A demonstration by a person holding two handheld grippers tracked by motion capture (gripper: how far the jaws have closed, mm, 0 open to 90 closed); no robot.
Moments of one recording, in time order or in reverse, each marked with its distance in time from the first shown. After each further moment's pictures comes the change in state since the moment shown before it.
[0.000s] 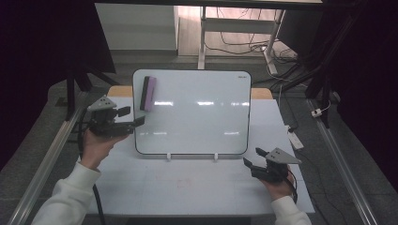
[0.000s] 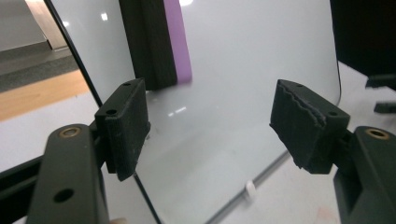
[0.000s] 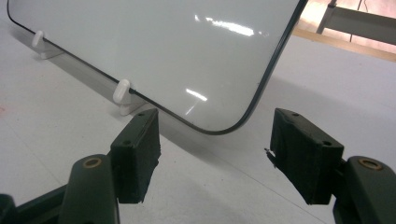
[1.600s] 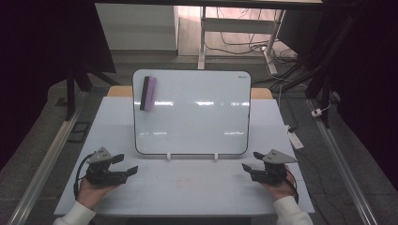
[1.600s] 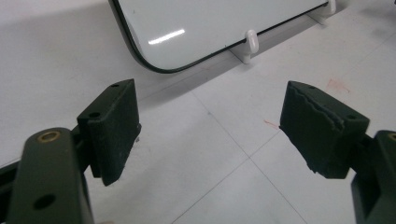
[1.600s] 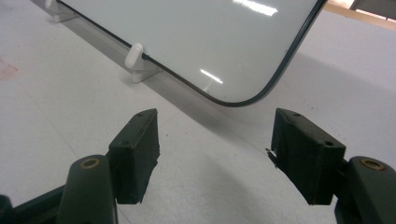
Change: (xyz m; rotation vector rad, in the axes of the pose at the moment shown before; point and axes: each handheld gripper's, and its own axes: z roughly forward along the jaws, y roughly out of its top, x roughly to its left) left arm -0.006 -0.138 0.004 0.146 -0.043 -0.053; right arm -0.003 -0.008 0.005 0.091 0.078 -0.046
